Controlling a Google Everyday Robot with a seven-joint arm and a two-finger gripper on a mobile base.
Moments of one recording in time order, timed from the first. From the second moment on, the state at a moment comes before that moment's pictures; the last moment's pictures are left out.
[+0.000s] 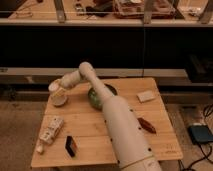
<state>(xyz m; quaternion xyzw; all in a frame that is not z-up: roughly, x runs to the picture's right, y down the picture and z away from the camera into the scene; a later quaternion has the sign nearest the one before) -0.310 -0.025 0.863 -0.32 -0.58 0.08 0.74</state>
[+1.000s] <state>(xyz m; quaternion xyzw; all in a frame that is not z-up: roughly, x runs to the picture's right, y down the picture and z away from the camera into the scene) -0.187 0.025 0.669 -0.34 -0.61 0.00 0.71</state>
